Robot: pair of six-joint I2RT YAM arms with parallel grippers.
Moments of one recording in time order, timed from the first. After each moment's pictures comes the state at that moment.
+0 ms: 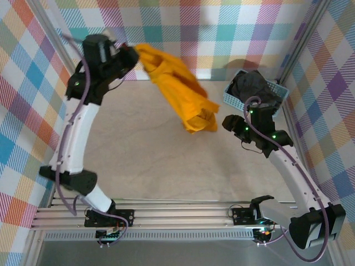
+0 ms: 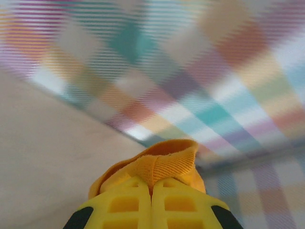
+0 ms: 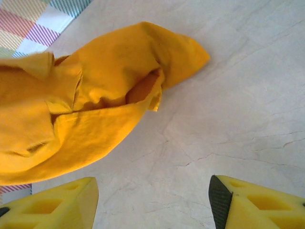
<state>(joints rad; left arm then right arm) -0.11 1.47 1.83 -0.76 0.06 -0.84 0.25 1.10 1.00 -0.65 -0.24 0.74</state>
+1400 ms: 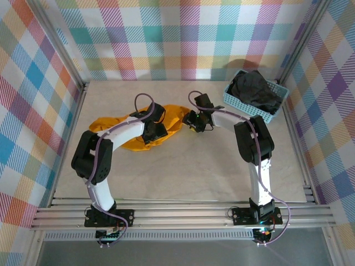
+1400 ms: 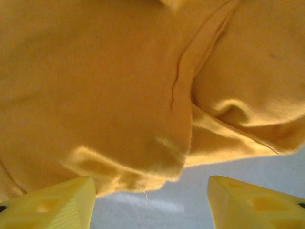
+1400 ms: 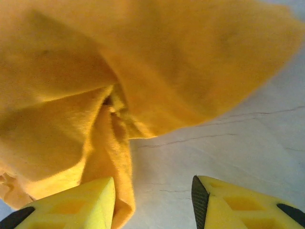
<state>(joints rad) -0.48 1.85 1.29 -0.66 -0.10 -0.84 0.49 2.14 1.52 -0.35 -0.33 0.92</state>
